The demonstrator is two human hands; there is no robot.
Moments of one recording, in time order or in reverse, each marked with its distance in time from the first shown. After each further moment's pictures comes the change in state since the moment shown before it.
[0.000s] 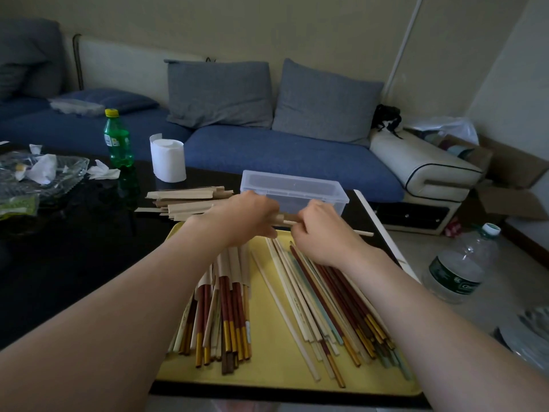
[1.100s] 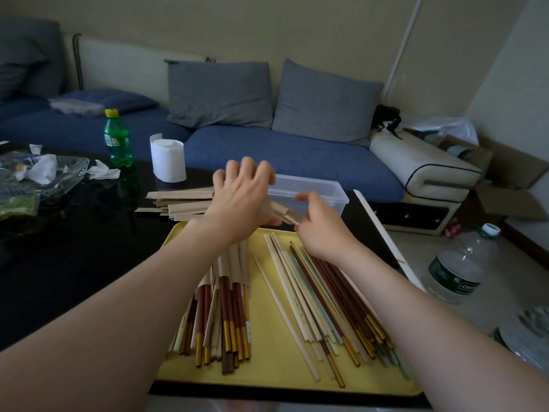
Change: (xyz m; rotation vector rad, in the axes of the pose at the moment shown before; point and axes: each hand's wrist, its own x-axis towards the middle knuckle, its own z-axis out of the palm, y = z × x) left_hand 0.000 0.000 0.004 0.048 0.456 -0.141; right_hand 0.005 -0.004 0.004 0.325 0.024 0.191
